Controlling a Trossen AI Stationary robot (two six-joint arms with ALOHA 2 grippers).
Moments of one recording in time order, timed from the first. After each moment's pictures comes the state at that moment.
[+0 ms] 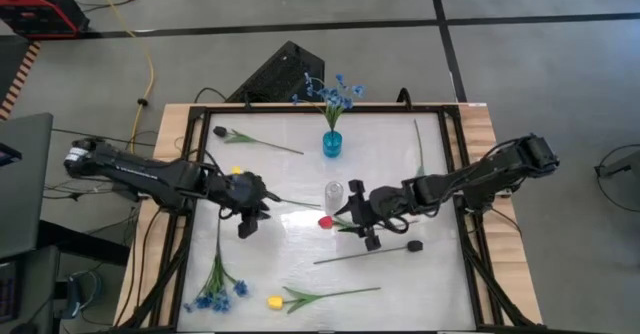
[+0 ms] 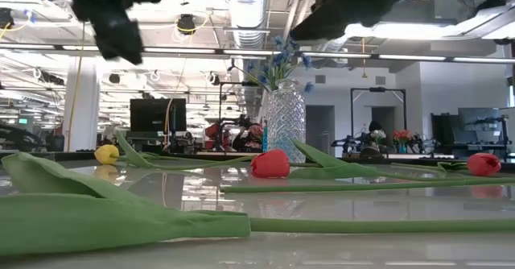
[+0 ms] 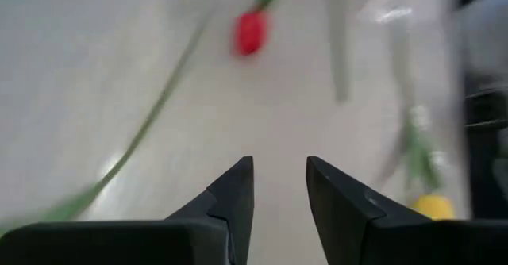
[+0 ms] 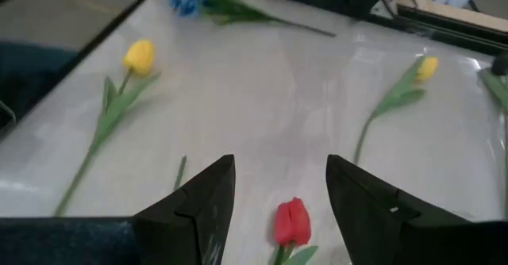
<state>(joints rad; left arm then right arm) -0.19 1.09 0.83 -0.62 -0.04 -0.53 0.25 1.45 0.89 0.03 0.08 -0.12</state>
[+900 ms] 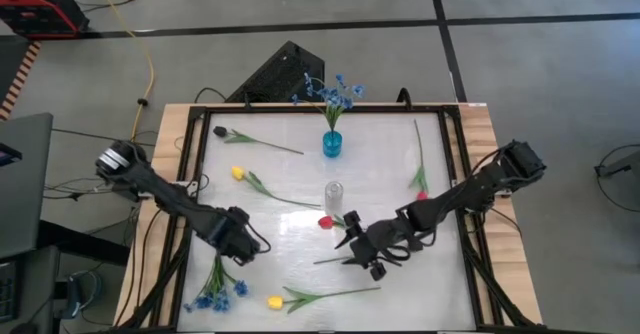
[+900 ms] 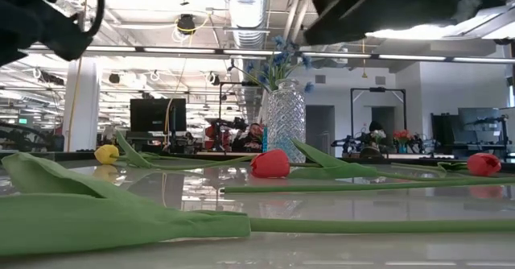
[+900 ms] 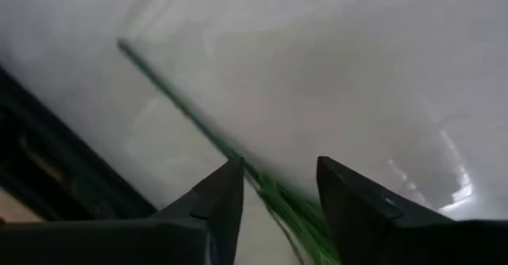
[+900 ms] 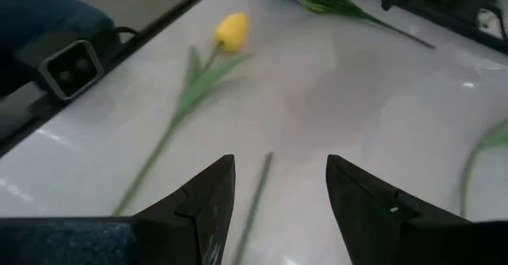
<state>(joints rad) -0.53 1.49 0.96 -1.11 0.07 -1.50 0.44 1.58 0.89 0.12 0.08 -0.16</state>
